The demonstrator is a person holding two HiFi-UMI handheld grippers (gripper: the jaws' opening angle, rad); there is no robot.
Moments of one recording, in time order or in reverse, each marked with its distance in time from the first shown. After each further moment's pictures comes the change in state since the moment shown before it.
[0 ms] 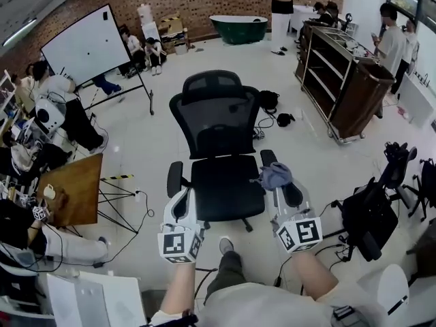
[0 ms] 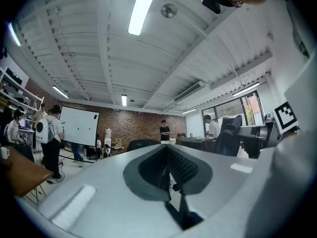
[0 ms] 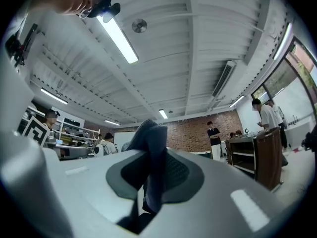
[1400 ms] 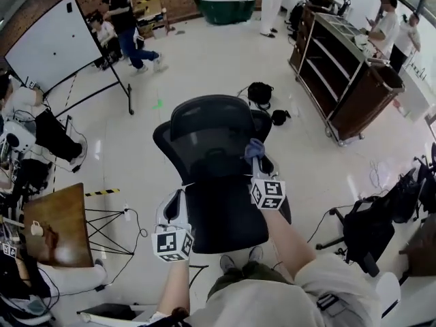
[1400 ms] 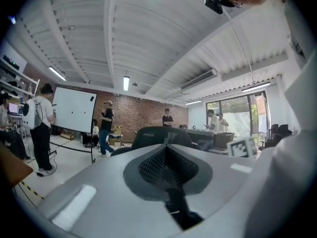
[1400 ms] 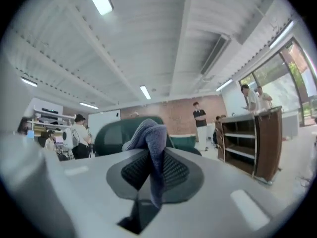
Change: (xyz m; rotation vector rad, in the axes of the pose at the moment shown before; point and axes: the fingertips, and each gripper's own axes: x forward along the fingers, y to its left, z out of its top) left arm 0.316 0.236 -0.120 -0.129 0.172 -0.007; right arm 0.425 -0.149 -0.308 0.049 0.321 -0.228
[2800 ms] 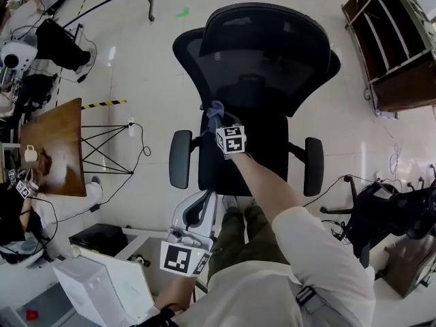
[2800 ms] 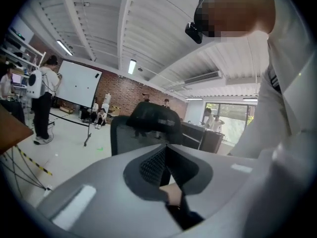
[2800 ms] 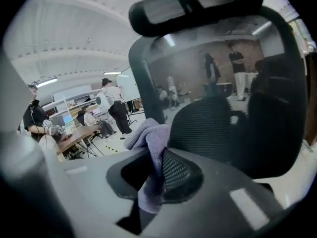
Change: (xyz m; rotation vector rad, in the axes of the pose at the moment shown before) left arm 0.159 -0.035 -0.013 -0.134 0.162 -0.024; right arm 0.255 0.090 -0.364 0.115 0.660 0.348
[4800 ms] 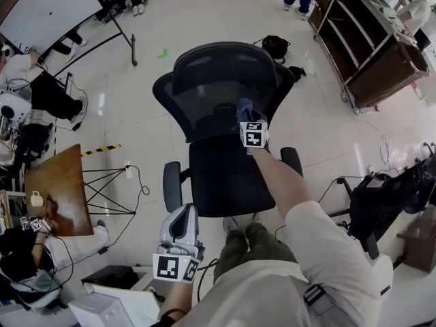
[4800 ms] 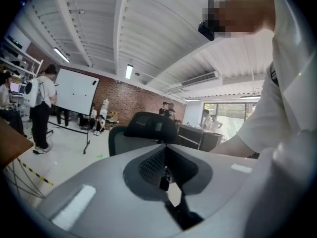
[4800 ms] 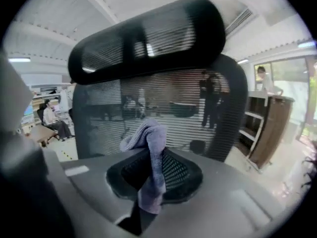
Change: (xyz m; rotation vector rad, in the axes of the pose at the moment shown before) left arm -0.097 -0.004 0.038 0.008 -0.058 -0.019; right arm -0.147 -0.122 0.106 -0.063 -0.121 -0.402
